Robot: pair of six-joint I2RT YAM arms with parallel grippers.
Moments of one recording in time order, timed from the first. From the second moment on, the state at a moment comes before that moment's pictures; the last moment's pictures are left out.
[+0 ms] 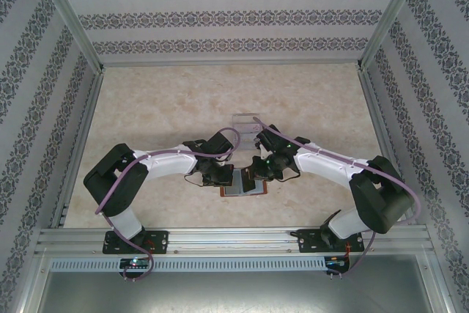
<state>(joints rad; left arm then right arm) -0.77 1.70 0.93 -0.47 0.34 -0.74 0.65 1.47 0.81 -0.56 -0.38 0.71</state>
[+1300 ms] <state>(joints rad) -0.77 1.67 0.97 -0.62 0.23 -0.69 0.63 1.36 0.95 -0.71 -0.30 0.19</state>
